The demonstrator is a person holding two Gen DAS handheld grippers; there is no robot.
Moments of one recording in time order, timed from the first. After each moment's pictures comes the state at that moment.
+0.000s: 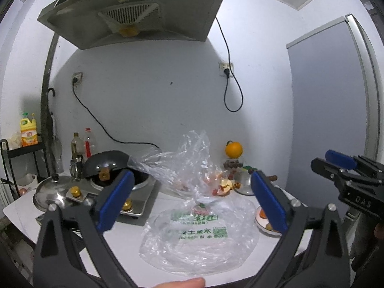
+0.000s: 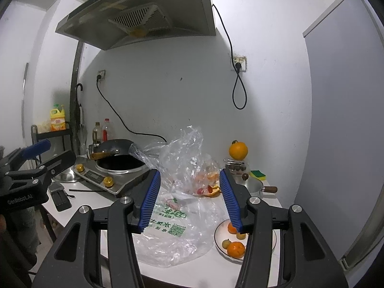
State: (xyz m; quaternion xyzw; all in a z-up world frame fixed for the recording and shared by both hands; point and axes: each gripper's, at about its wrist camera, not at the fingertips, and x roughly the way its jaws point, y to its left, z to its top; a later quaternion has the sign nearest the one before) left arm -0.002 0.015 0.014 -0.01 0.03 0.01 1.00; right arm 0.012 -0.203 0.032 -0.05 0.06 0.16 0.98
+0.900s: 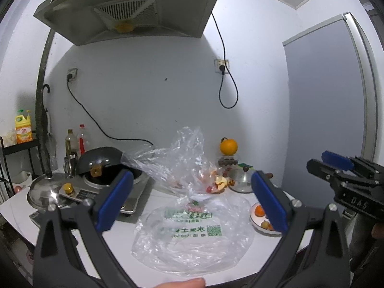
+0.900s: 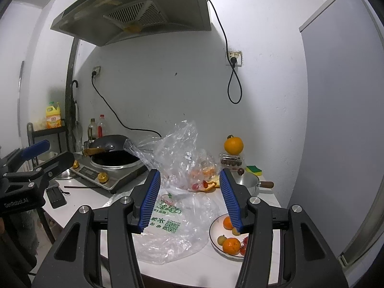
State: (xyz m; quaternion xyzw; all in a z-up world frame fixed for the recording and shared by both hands) left arm 0.006 0.008 0.010 -0.02 0.04 0.00 1.00; right arm 0.020 -0.206 0.024 -0.05 0.07 0.15 0.98
